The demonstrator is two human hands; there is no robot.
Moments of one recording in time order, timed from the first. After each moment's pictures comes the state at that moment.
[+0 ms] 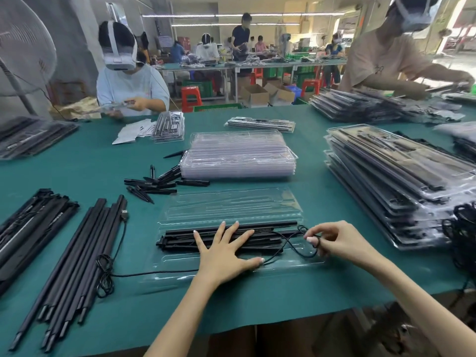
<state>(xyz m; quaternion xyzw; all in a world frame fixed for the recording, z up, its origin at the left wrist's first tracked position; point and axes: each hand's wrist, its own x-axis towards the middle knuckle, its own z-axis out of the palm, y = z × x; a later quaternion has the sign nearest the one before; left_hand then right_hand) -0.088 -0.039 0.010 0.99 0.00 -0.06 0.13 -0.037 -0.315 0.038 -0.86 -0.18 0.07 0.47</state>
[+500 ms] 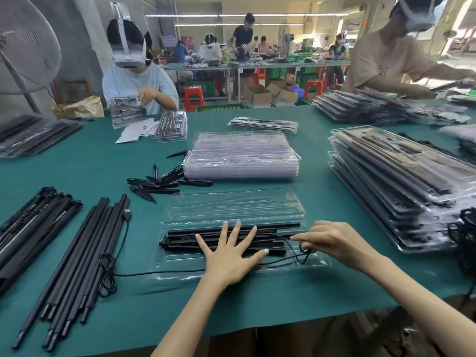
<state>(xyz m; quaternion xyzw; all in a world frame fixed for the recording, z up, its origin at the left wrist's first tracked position) -0.084 -0.046 0.005 0.99 0.01 -0.08 0.11 -0.039 -0.302 0.055 -0.84 -0.48 -0.19 0.18</state>
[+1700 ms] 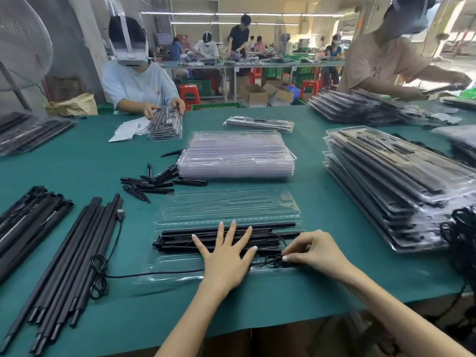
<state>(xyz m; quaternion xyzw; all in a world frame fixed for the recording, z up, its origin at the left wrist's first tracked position) -0.088 -0.057 0.003 0.99 0.03 -0.02 0.11 -0.053 -0.273 0.033 -0.89 -0.20 0.04 0.40</state>
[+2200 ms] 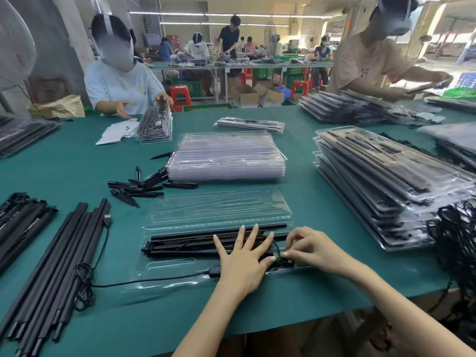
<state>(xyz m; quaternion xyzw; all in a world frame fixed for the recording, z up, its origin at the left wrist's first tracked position) -0.080 -0.097 0.008 0.99 -0.07 -0.06 0.10 -0.040 -0.297 0.031 -0.89 -0.31 0.06 0.33</state>
